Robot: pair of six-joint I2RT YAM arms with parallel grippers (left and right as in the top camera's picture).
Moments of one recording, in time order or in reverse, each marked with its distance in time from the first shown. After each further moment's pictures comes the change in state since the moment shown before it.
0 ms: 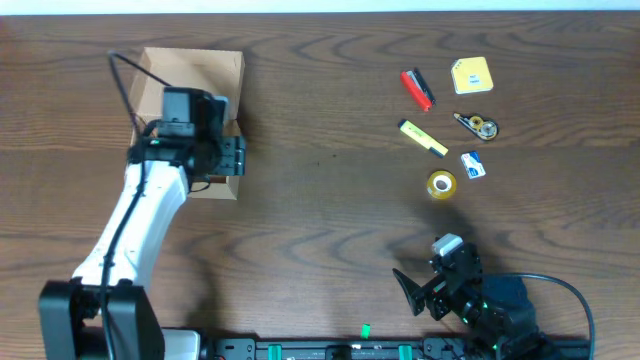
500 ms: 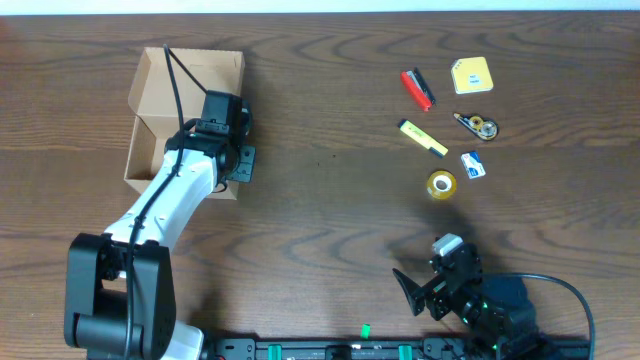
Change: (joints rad) left arm -0.092 0.129 0.004 0.024 -0.177 -0.004; right arm 0.000 0.000 0.000 0.000 0.000 0.000
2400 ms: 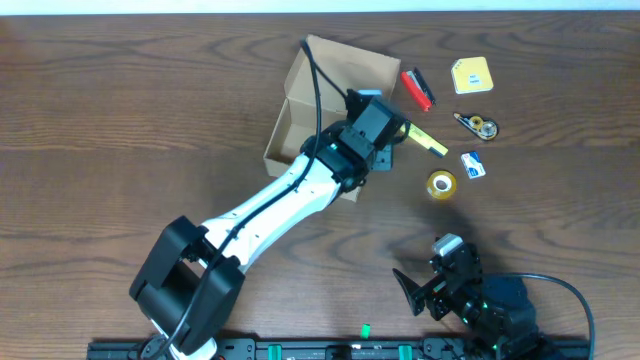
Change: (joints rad) left arm -0.578 0.175 0.365 0.096 -0.079 -0.610; right arm 0.000 0.000 0.000 0.000 0.000 0.000
